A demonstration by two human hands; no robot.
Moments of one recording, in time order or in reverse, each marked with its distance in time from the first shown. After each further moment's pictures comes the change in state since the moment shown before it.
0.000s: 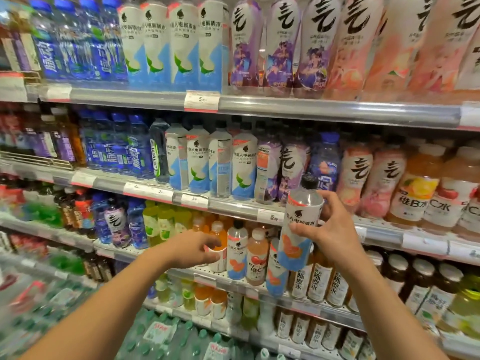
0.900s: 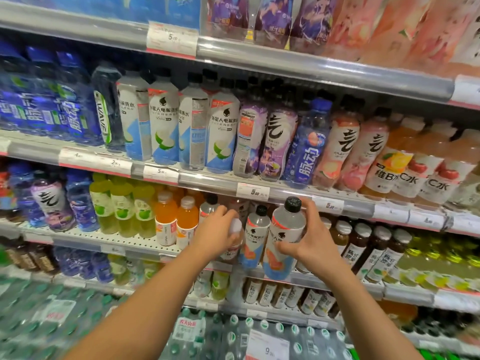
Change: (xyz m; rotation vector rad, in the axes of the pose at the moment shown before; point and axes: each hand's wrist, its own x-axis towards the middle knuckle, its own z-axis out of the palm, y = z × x) left_hand 0.106 0.044 0.101 -0.077 0.389 0.121; right_hand -0.037 0.047 0.023 -0.327 -0.056 0.137
